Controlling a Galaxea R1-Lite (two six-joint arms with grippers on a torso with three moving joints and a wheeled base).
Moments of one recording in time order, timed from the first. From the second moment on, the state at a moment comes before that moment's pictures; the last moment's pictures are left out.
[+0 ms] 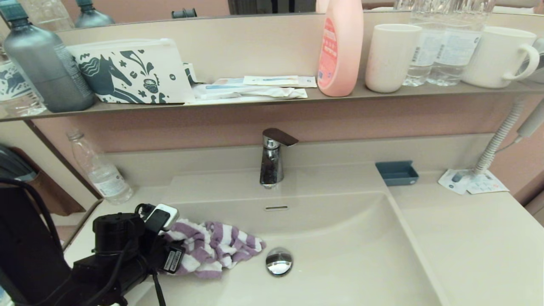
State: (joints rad) left arm -0.09 1.95 -0.21 -1.12 0.20 0.37; right arm 0.00 0.00 0.00 0.00 0.00 0.01
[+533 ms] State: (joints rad) left arm -0.37 1.73 -0.29 -0.74 0.31 0.14; right arm 0.00 0.00 0.00 0.00 0.00 0.01
